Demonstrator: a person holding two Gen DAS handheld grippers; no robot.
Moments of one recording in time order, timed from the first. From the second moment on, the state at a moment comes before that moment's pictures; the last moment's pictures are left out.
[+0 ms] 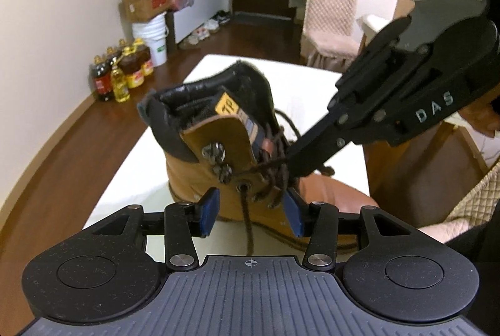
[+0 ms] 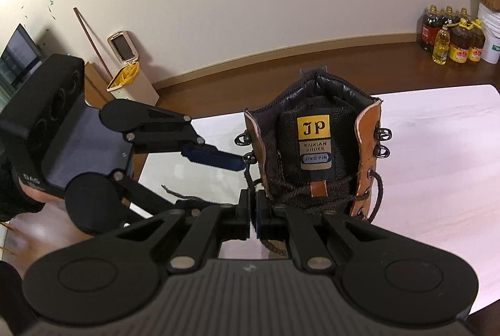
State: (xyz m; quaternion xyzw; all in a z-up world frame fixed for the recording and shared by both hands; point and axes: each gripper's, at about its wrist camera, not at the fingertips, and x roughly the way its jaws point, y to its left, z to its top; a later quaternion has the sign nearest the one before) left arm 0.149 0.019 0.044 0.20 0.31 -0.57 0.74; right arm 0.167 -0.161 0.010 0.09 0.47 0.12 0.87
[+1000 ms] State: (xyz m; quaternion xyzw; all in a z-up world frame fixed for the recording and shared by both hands) left arm 0.151 0.016 0.037 0.34 0.25 -0.57 0.71; right arm 0.185 -0.150 0.001 0.08 0.46 0.12 0.88
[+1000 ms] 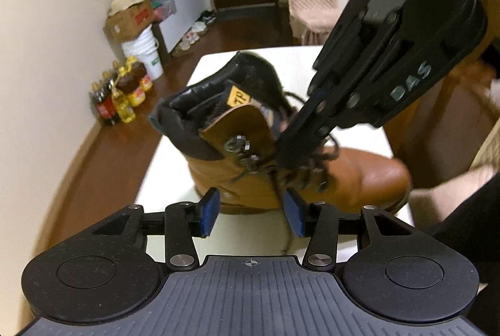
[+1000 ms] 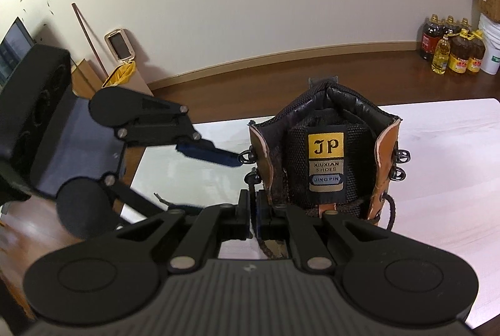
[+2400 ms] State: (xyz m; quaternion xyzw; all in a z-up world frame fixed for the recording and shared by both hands) left arm 0.132 0.082 -0.034 0.37 0.39 -0.43 0.72; right arm 0.138 -0.175 0.017 0.13 0.46 0.06 0.88
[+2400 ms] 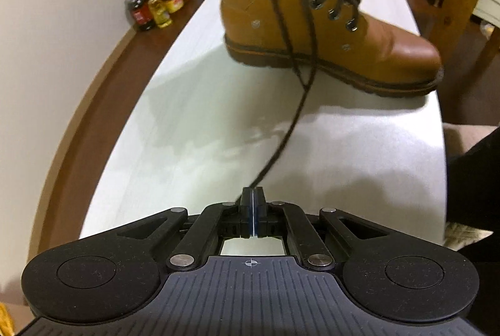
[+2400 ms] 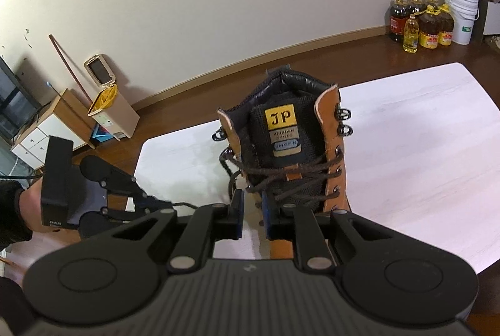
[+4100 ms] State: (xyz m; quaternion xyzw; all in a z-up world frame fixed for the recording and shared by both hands) left arm 0.117 0.047 -0.054 0.30 0.51 -0.44 0.67; right arm 0.118 -0.172 0.013 0.17 0.47 0.04 0.86
